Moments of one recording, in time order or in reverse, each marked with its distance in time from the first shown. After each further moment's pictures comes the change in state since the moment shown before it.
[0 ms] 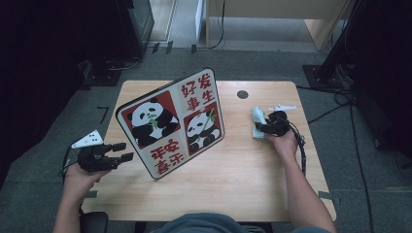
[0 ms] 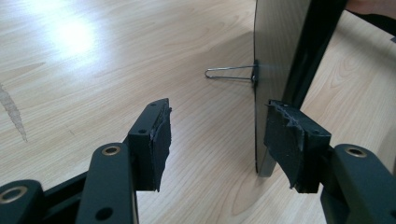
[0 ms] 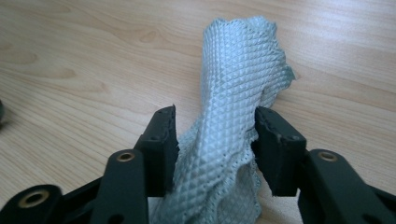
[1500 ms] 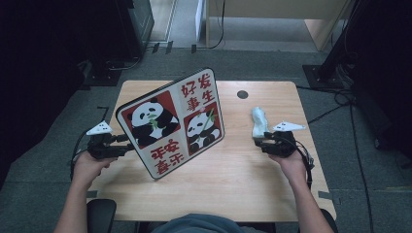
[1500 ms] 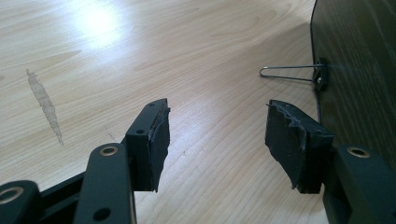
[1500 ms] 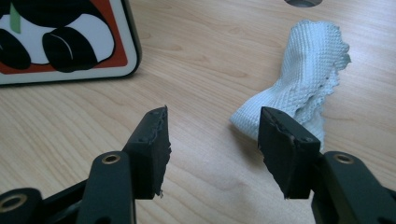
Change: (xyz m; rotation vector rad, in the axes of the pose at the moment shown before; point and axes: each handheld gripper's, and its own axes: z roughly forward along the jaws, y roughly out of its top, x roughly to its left) left arm 0.036 0.006 0.039 0.048 0.088 -0.039; right arm 0.053 -0.038 -0.074 -0.070 0.086 -0.118
